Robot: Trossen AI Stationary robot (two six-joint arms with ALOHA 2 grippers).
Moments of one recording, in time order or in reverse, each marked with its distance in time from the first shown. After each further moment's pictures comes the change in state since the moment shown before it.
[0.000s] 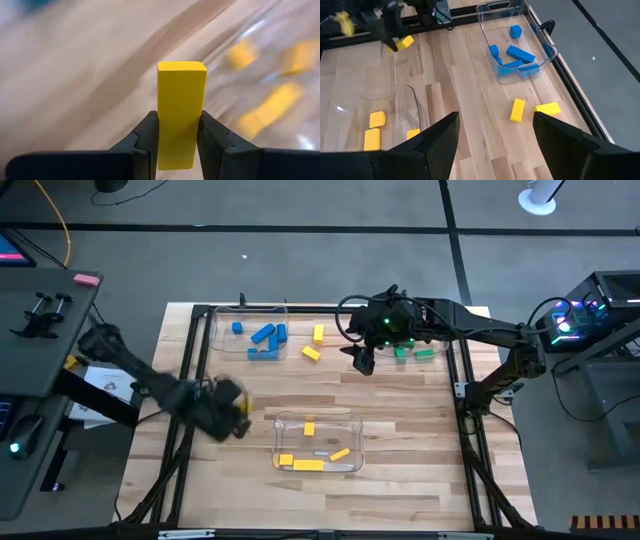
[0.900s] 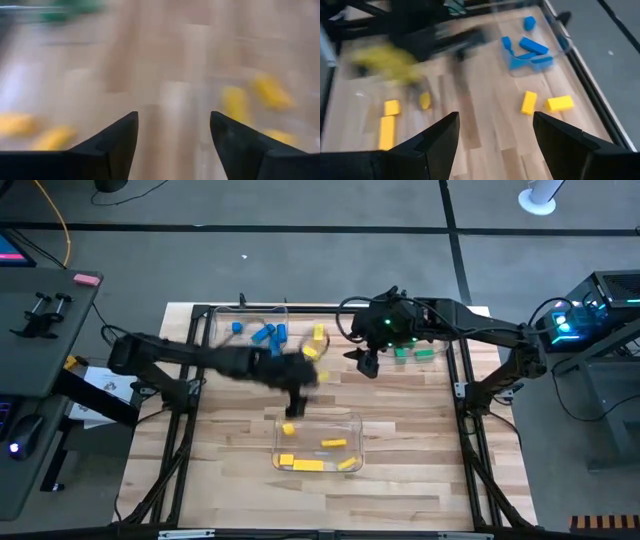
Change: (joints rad) left arm 0.549 0.415 0.353 0.524 0.385 1.371; right arm 0.000 -0.011 0.000 -0.047 -0.062 0.004
